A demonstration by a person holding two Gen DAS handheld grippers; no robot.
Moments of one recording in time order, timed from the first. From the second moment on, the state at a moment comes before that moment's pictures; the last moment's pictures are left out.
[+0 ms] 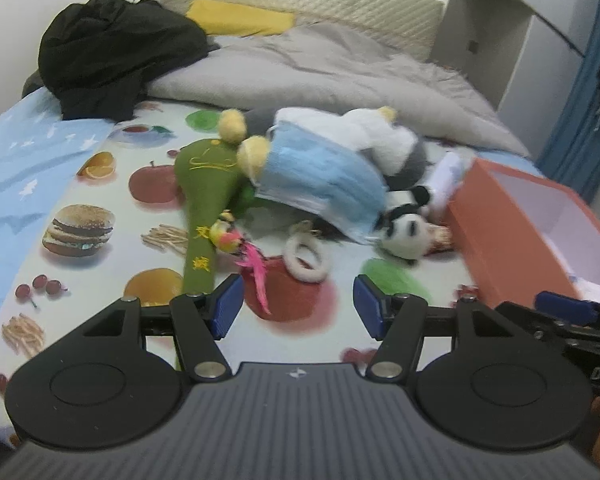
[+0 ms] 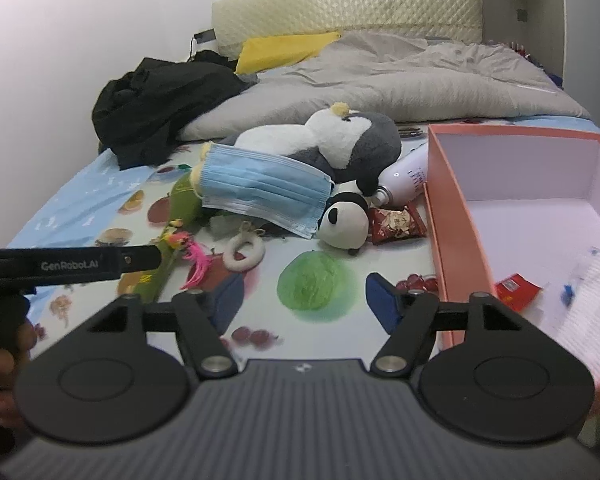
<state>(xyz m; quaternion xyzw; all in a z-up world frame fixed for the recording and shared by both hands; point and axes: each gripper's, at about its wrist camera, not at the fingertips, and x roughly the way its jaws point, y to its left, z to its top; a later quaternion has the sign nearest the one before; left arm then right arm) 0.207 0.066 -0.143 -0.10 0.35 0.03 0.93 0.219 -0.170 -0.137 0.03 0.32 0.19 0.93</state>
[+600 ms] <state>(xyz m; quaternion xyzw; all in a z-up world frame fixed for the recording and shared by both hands) 0.304 0.101 -0.192 -0.07 0.38 0.06 0.92 0.335 -0.134 -0.182 0.03 0.35 0.15 0.92</state>
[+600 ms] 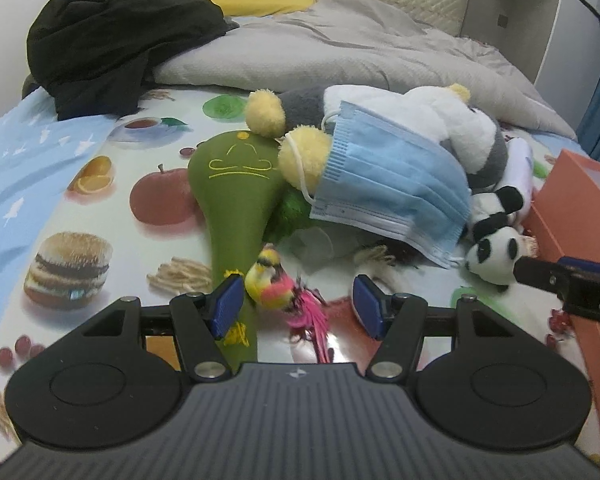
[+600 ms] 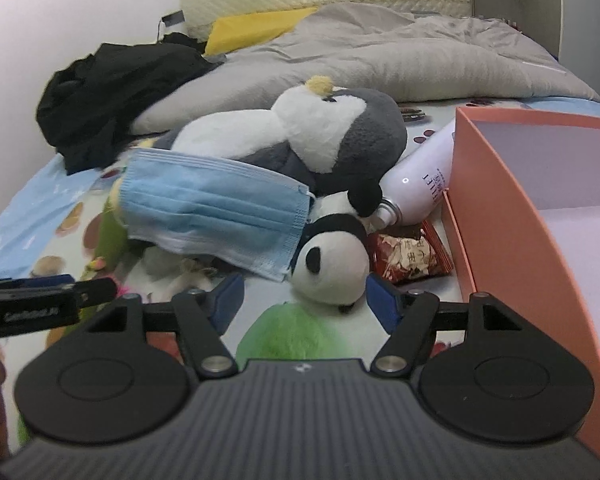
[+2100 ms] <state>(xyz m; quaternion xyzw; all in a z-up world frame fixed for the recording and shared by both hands) 0.235 0.066 -0.173 -0.13 0.37 0.02 0.92 0.292 -0.141 -0.178 -0.01 0.36 0.12 0.93</state>
